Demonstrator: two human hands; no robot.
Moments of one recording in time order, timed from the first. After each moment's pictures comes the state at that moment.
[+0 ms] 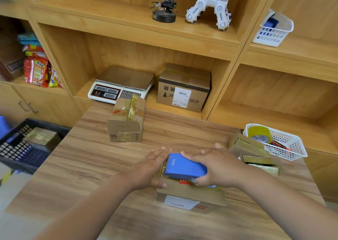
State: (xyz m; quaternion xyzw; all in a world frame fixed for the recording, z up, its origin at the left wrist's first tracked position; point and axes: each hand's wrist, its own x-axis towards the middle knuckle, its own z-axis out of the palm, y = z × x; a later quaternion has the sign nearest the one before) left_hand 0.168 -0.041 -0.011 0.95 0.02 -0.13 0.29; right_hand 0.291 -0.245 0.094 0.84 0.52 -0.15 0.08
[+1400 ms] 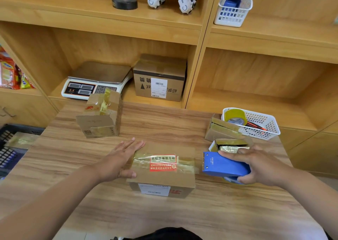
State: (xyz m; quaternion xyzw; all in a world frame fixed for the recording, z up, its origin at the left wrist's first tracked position) left_hand 0.173 -0.053 -0.010 0.96 -0.02 -0.12 0.26; right_hand 0.361 -0.445 0.079 0.89 0.43 -0.17 0.03
